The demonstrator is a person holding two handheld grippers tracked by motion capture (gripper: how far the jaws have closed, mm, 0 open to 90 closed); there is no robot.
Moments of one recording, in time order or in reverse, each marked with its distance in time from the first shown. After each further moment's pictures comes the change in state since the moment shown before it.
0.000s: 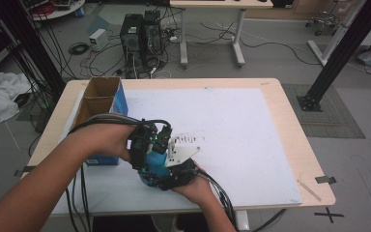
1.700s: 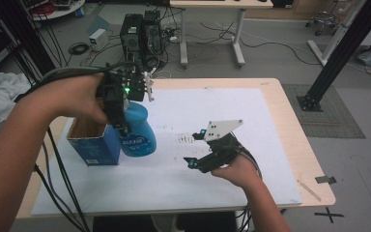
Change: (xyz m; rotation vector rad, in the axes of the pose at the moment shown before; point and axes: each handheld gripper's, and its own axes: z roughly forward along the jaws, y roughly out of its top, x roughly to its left) left arm 0.025 -0.064 -0.111 -0.060 0.030 -0.376; right arm -0.034 0.047 -0.119 0.220 -0.201 -0.013
